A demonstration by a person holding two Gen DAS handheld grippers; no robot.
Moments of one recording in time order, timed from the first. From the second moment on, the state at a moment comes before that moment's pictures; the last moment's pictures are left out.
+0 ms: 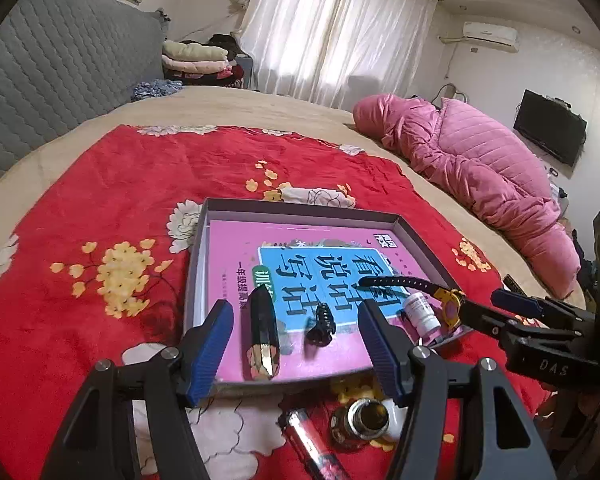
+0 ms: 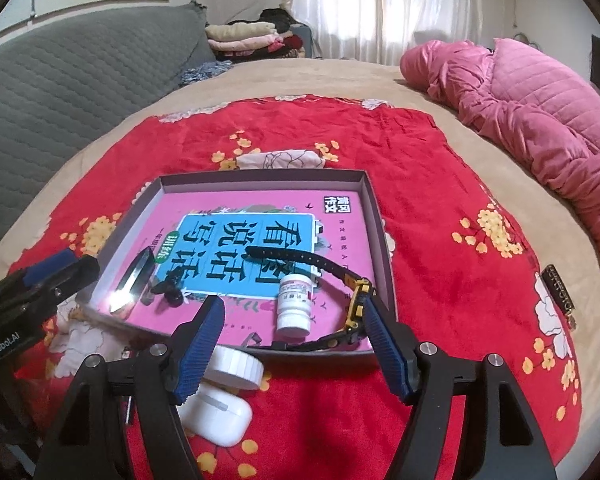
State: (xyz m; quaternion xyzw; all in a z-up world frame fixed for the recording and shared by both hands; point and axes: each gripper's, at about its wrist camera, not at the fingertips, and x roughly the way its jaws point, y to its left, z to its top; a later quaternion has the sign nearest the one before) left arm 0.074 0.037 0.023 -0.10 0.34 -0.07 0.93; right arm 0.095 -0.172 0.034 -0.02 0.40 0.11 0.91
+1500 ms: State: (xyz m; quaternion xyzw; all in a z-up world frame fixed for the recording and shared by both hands) left arm 0.015 0.011 0.045 -0.07 0.37 -0.06 0.93; right arm 0.048 -0.182 0.066 0.00 0.37 0.14 0.92
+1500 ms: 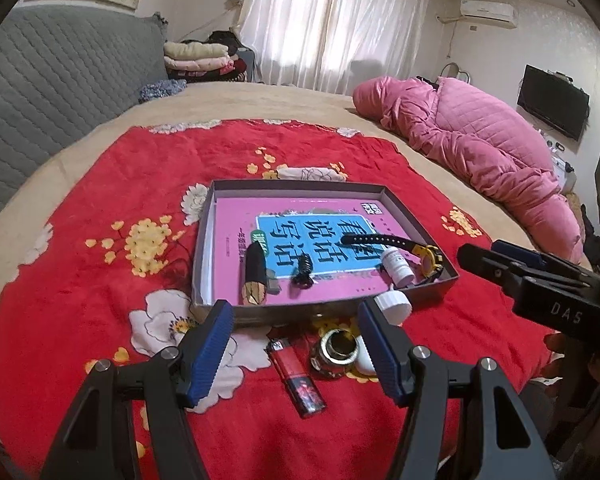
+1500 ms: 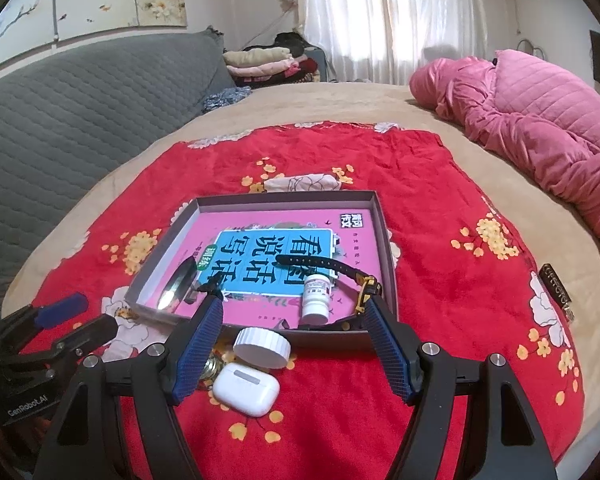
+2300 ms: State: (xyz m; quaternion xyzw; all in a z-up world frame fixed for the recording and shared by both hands) left arm 0.011 0.005 0.037 -0.07 0.39 -0.06 0.92; right arm 0.045 -0.187 0.064 0.02 0.36 0.15 0.92
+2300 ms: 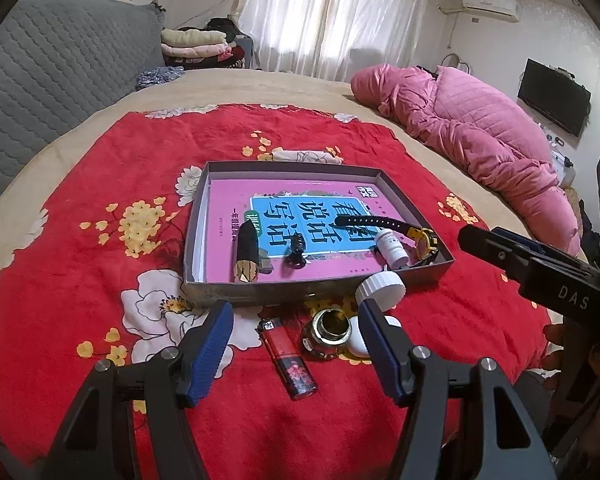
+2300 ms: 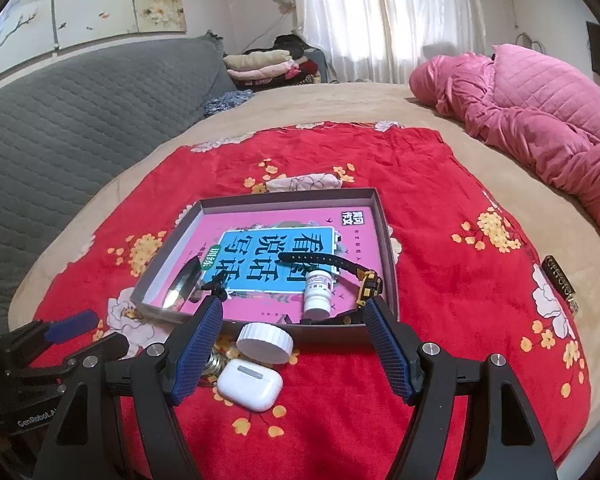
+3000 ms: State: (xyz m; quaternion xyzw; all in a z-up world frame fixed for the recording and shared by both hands) left arm 0.015 -0.009 0.012 -0.04 0.44 -0.08 0.89; right arm 0.039 -0.170 0.037 0.01 0.40 0.17 0.90
